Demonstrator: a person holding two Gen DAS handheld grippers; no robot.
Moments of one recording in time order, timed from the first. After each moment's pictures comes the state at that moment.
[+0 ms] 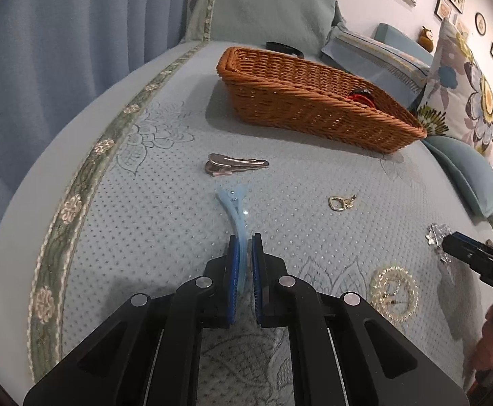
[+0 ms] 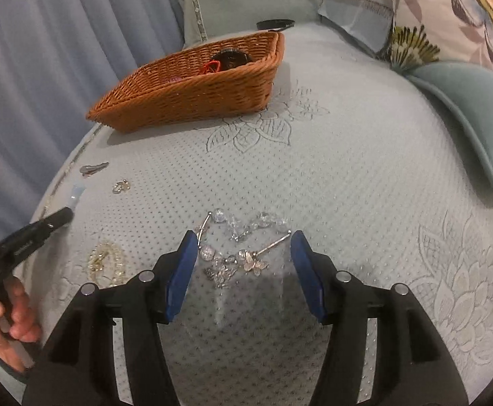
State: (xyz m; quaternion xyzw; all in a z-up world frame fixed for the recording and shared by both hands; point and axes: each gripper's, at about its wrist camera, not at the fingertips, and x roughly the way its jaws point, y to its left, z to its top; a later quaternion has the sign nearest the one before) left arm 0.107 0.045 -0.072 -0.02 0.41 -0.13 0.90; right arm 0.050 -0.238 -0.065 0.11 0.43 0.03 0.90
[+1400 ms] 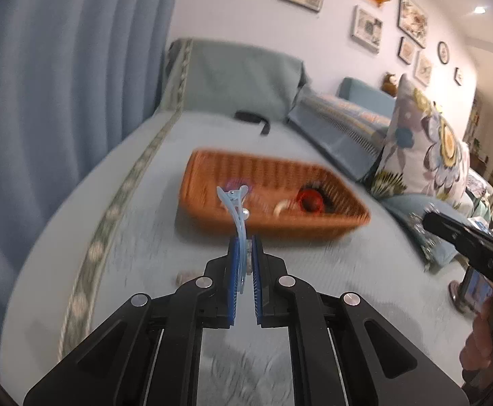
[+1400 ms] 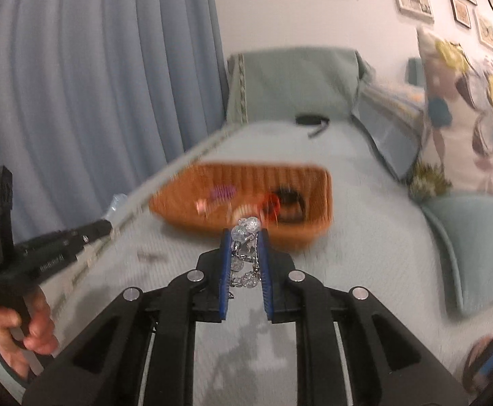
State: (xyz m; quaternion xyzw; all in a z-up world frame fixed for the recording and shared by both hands) left arm 0.105 0.025 0.029 -0.04 0.28 -0.18 0.94; right arm 0.055 -0.207 0.058 0.05 0.26 0.08 0.96
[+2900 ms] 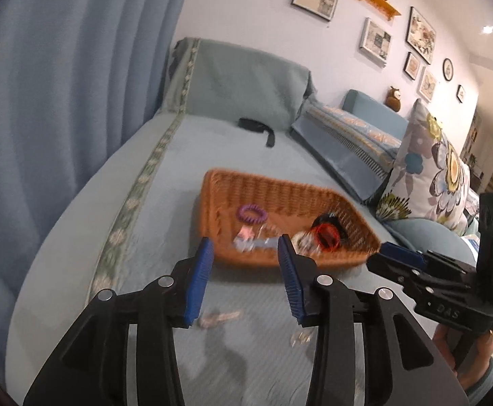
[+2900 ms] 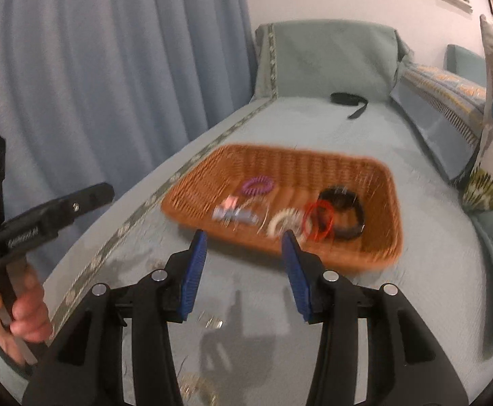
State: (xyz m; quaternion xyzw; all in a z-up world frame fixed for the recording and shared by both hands) left arm 0.151 0.060 0.029 -0.08 0.29 -0.19 0.93; right arm 0.128 -0.162 0.025 0.04 0.32 0.14 0.93
